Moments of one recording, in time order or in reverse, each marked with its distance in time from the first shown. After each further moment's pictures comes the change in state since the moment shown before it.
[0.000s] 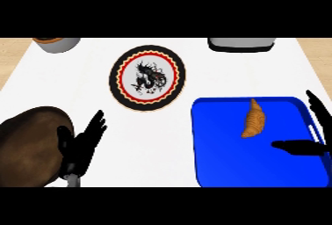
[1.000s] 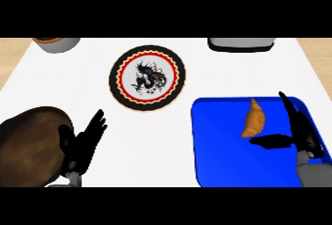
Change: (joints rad) left arm -0.017 -0.038 0.050 0.039 -0.038 -0.035 -0.015; right arm -0.093 0.162 0.021 0.115 0.239 0.010 0.093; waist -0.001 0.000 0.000
